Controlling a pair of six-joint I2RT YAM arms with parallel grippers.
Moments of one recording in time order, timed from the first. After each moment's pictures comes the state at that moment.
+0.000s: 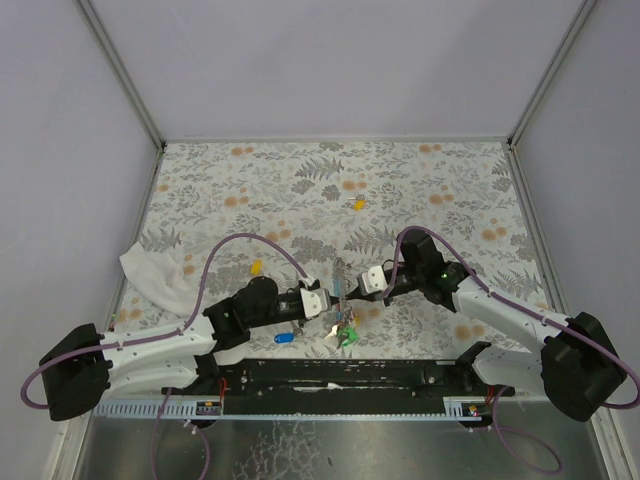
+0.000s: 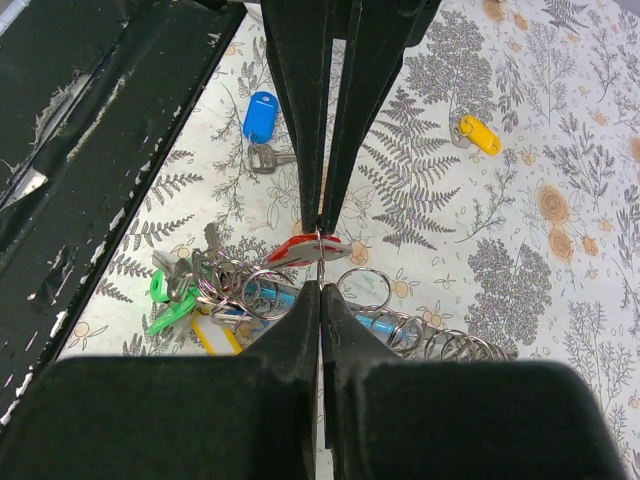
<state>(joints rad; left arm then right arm) -1.04 0.97 0.35 0.41 0.25 0.30 0.65 1.16 0.60 -0.12 -0.98 -0.95</state>
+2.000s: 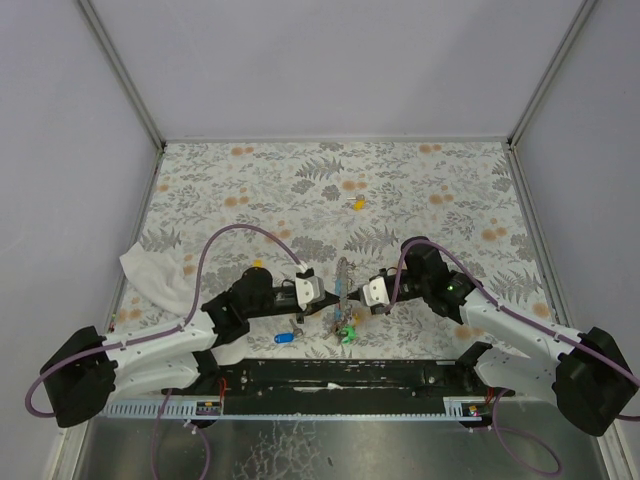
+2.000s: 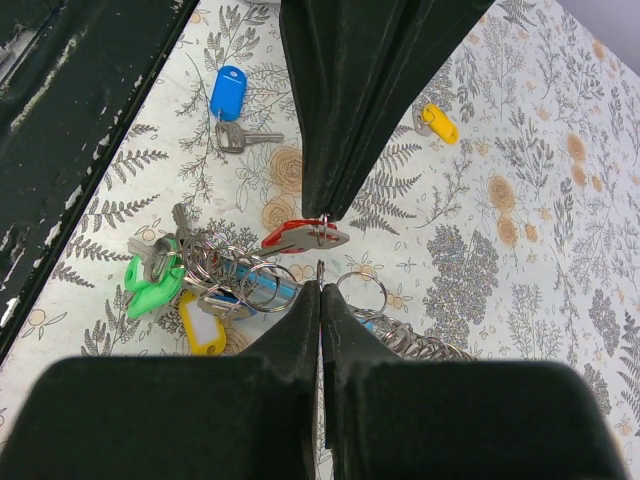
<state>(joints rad) -0.93 0.98 0.36 0.45 0.44 0.19 0.69 1.06 0.54 -0.06 -0.85 -0.98</state>
